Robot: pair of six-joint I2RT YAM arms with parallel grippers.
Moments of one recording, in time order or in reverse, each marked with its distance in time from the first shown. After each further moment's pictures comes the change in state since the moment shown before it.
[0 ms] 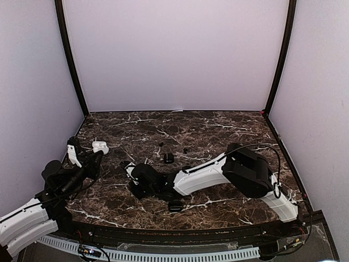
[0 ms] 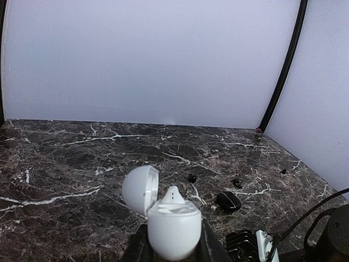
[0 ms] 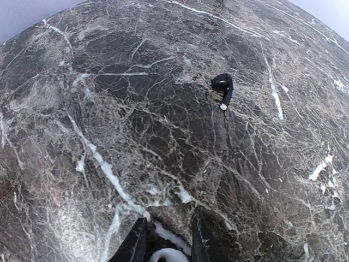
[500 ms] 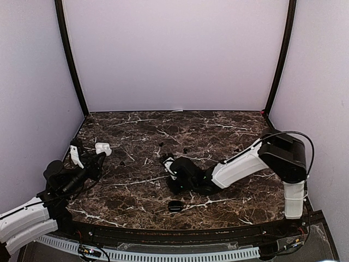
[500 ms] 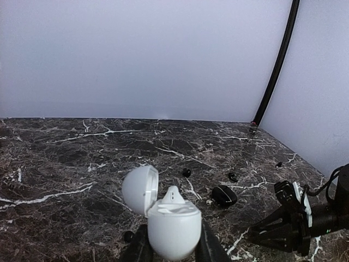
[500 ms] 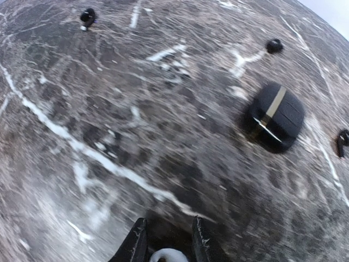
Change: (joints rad) left arm 0.000 0.041 -0.014 0.042 0.045 0.006; right arm -0.109 -0.340 -0.534 0.089 0.048 0.010
